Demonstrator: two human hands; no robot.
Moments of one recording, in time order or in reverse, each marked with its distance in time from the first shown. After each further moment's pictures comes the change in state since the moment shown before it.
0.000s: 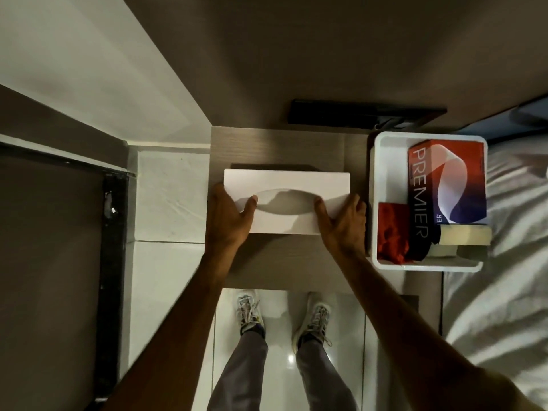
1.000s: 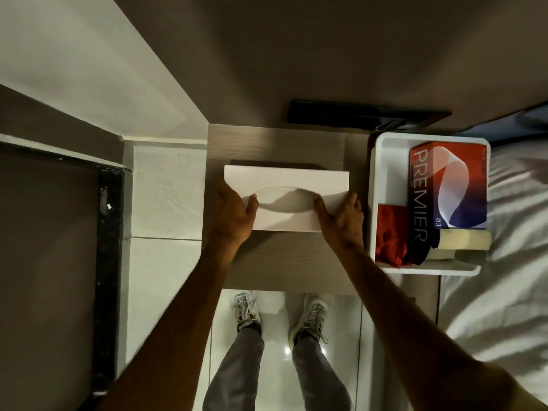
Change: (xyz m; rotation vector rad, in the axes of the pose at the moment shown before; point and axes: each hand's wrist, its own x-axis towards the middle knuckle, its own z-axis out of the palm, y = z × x) left_hand 0.007 0.013 0.004 0.161 -0.060 0.038; right_hand 0.023 0.003 0.002 0.091 -0.062 0.050
